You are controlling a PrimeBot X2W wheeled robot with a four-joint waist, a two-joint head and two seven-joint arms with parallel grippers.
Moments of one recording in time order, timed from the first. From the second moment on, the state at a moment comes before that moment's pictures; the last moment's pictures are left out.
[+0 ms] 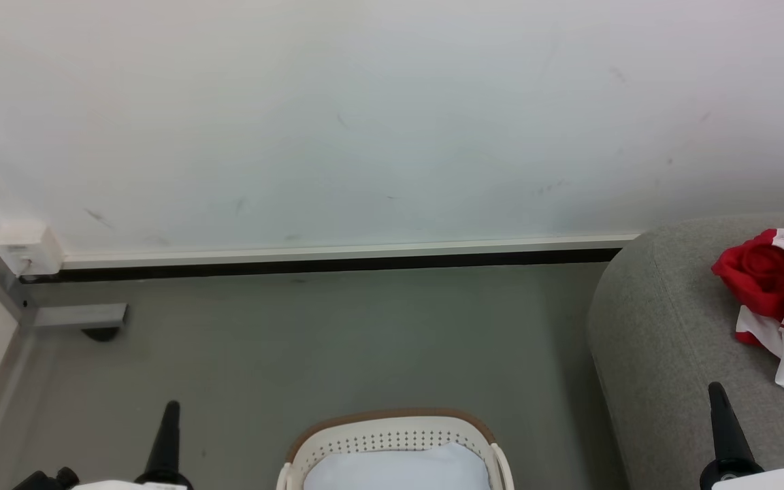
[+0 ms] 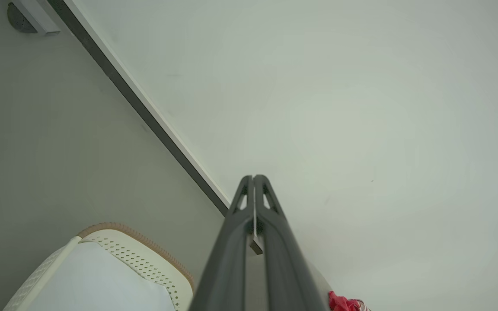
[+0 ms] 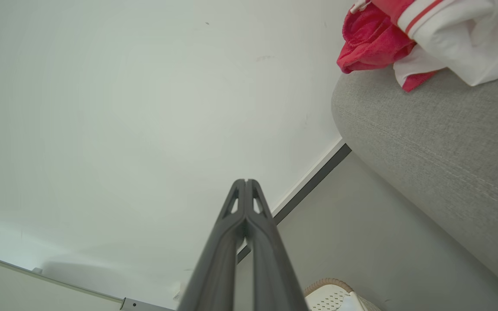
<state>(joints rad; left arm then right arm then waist) -0.04 0.05 0.08 0.25 -1.08 -0.12 -0.03 -0.04 -0.07 -0.01 0.23 1.11 0.13 -0.05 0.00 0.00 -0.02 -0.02</state>
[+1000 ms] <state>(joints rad) -0.07 0.05 0.10 0.25 -1.35 -0.12 0.05 -0.08 -0.06 -0.05 0.24 1.38 0.13 0.03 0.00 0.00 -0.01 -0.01</state>
